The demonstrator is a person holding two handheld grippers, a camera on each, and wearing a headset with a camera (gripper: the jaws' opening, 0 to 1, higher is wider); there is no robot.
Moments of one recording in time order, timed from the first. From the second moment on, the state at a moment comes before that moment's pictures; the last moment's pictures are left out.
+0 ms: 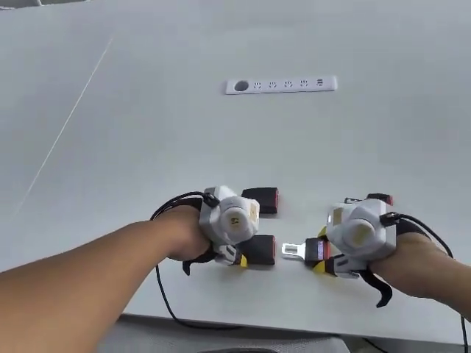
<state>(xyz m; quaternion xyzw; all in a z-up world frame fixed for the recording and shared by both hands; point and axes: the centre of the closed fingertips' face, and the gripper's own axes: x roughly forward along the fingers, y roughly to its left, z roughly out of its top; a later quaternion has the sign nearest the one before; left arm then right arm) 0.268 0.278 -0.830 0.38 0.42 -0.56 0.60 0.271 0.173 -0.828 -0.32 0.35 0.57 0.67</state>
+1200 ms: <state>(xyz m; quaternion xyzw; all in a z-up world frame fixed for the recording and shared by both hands) 0.267 0.277 -0.830 0.40 0.42 -0.57 0.59 0.269 0.202 -0.828 -0.31 0.35 0.59 0.66</state>
